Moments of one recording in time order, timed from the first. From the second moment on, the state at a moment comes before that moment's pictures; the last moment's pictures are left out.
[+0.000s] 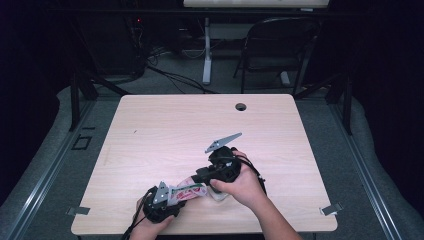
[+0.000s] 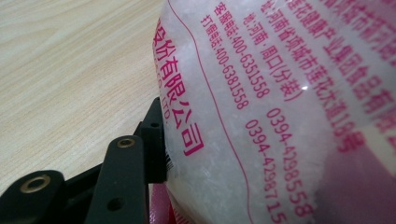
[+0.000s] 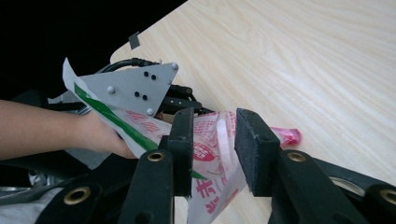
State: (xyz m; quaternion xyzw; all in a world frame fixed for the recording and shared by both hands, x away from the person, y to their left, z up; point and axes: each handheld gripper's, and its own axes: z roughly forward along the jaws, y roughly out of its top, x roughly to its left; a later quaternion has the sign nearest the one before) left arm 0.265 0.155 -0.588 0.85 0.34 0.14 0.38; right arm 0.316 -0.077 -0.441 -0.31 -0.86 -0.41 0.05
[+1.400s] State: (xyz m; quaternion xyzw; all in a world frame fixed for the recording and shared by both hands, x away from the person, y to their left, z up) left arm 0.264 0.154 -0.587 0.85 0.33 0.16 0.37; right arm 0.323 -0.052 -0.457 -0.30 -0.90 -0.32 0.05
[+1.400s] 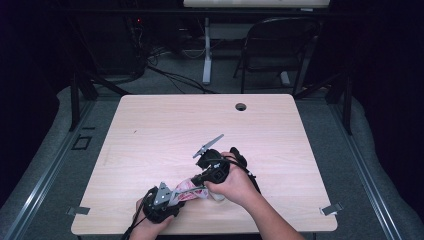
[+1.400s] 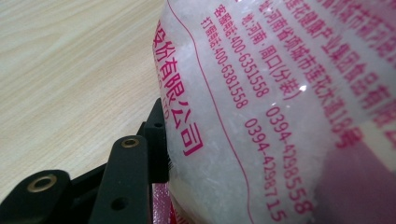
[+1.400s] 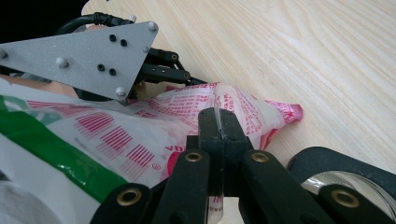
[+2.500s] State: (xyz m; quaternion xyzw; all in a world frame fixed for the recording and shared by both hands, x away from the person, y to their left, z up) left arm 0.283 0.147 -0.553 0.86 0.29 0.23 0.34; right arm 0.334 -0.065 -0.431 -0.30 -0.89 -0.34 0.03
